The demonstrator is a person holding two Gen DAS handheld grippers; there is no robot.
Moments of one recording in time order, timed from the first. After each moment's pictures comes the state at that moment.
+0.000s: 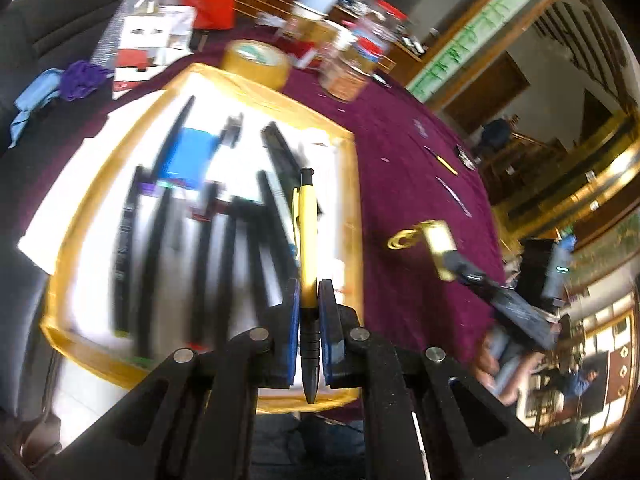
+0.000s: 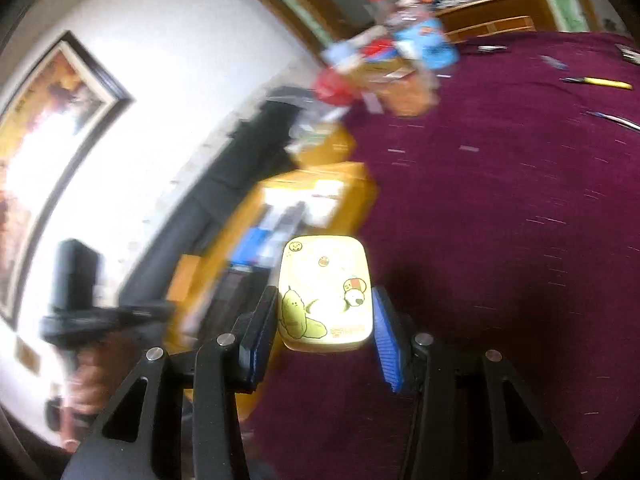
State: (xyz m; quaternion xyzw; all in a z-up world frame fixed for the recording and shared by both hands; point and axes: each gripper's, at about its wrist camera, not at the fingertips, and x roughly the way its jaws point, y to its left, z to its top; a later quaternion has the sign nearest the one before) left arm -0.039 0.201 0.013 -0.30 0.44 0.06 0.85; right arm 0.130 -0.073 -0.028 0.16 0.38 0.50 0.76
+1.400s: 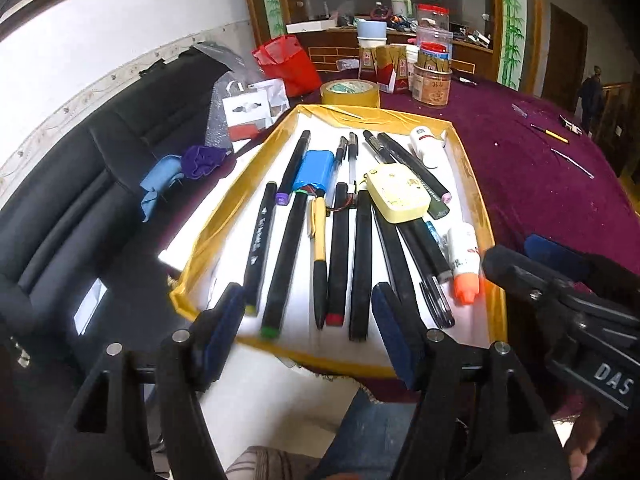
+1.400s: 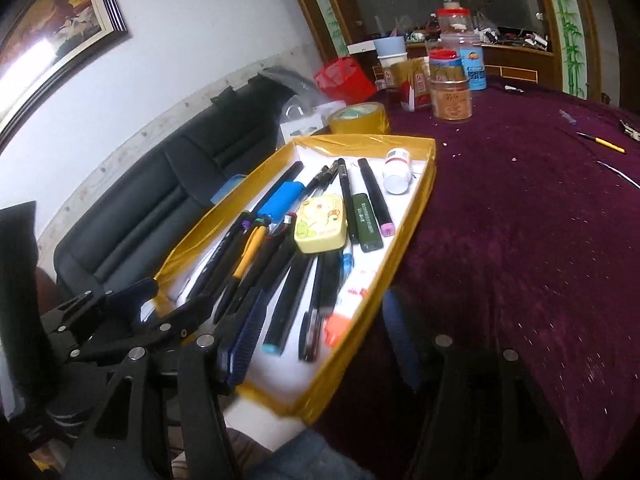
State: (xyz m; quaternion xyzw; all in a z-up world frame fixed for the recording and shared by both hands) left arm -0.091 0.140 -0.004 -0.07 0.40 0.29 0.87; right arm 0.010 0.014 -0.014 0.03 0.35 0.42 0.83
